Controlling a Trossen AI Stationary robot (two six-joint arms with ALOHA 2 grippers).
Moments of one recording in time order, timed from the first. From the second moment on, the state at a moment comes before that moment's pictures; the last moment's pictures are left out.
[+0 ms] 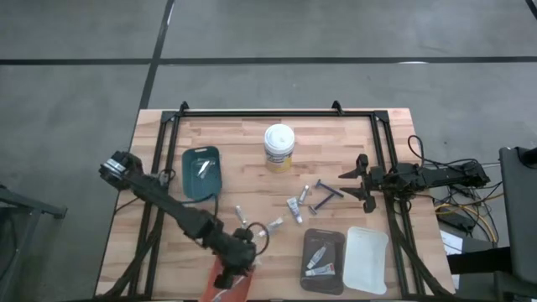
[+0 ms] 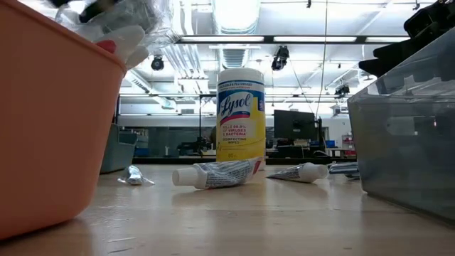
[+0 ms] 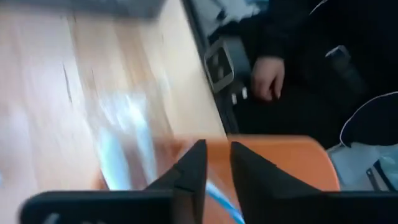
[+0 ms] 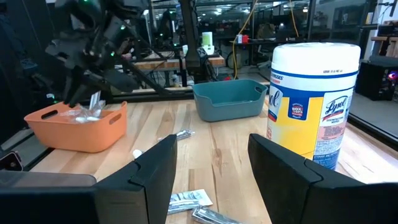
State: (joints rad) left arm -0.57 1.66 1.16 -0.24 0.17 -0.46; right arm 0.14 0.05 0.01 0.03 0.13 0.10
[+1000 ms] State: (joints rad) left arm -0.63 1.66 1.16 -1.34 -0.19 -1.02; right arm 0.14 0.05 0.01 0.03 0.13 0.10
